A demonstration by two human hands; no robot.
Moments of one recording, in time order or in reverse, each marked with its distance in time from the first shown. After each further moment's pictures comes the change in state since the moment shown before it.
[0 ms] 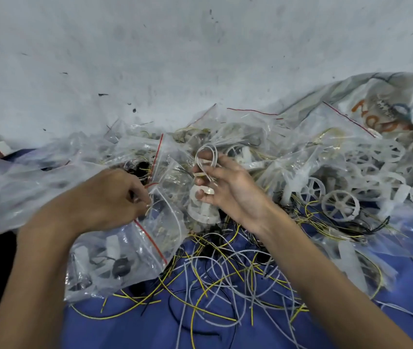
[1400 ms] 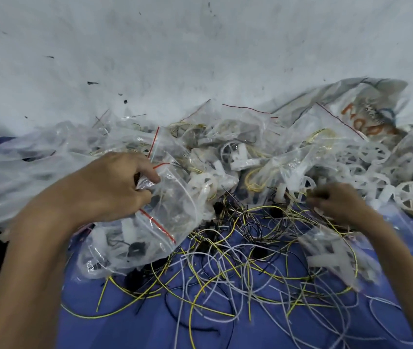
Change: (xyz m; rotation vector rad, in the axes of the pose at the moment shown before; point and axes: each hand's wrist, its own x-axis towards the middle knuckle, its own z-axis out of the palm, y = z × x) left_hand 0.000 0.010 -0.006 -0.102 0.041 0.003; right_hand -0.065 -0.052 -0.182 -1.758 0.528 0.175
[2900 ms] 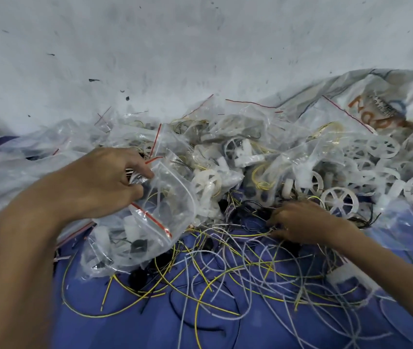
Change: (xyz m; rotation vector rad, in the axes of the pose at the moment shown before) left_hand 0.002 -0.016 -0.006 0.022 -0.034 0.022; right_hand -0.004 -0.050 0.053 -0.650 -0.344 -0.512
